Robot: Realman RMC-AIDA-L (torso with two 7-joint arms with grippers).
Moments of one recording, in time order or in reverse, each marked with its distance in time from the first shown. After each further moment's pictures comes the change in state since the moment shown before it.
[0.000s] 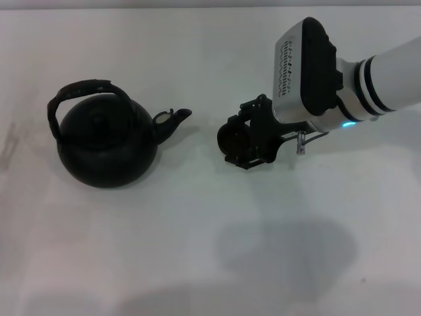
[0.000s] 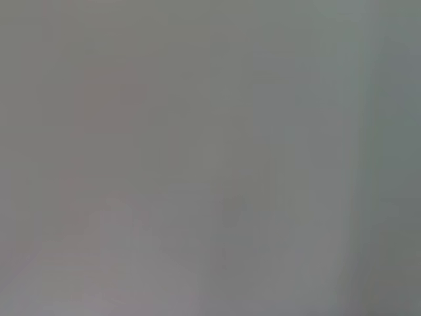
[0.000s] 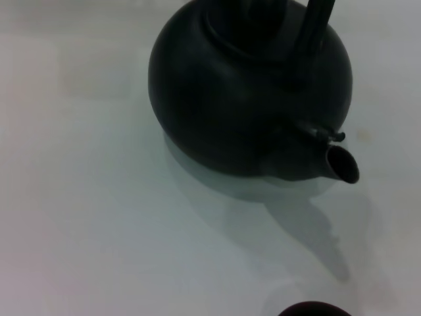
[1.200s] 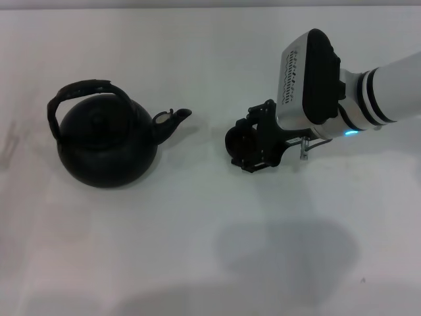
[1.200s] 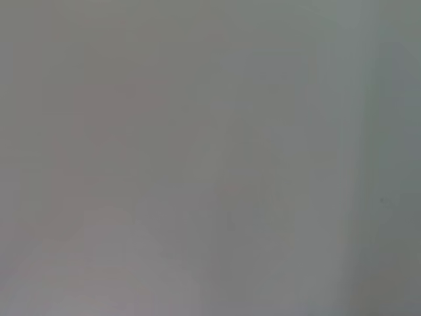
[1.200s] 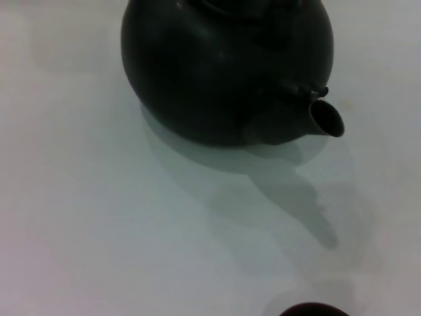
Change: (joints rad) left arm 0.000 0.001 0.000 0.005 0.003 0.000 -0.003; right arm -0.019 0.000 -0.027 0.045 0.020 -0.073 -0.010
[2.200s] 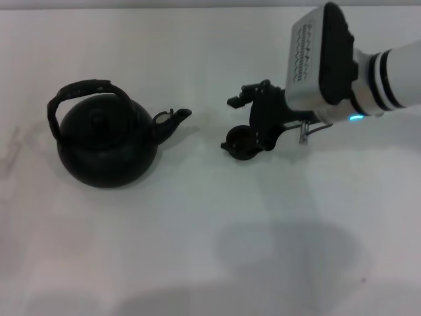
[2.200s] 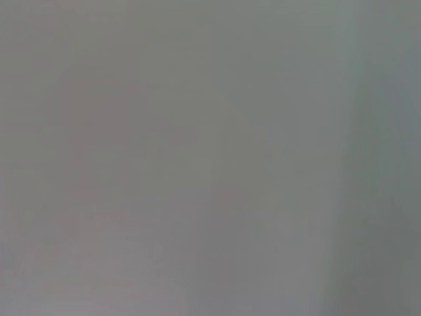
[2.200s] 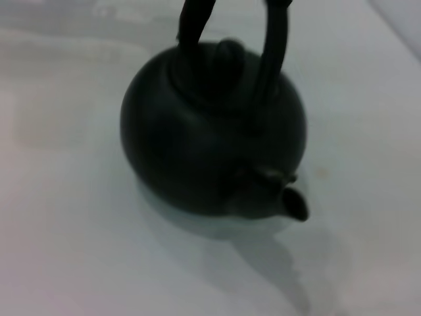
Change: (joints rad) left arm 0.025 -0.001 0.002 -0.005 0.000 0.074 0.000; right arm -0.048 -0.012 0.051 -0.126 0.044 0.056 -0.014
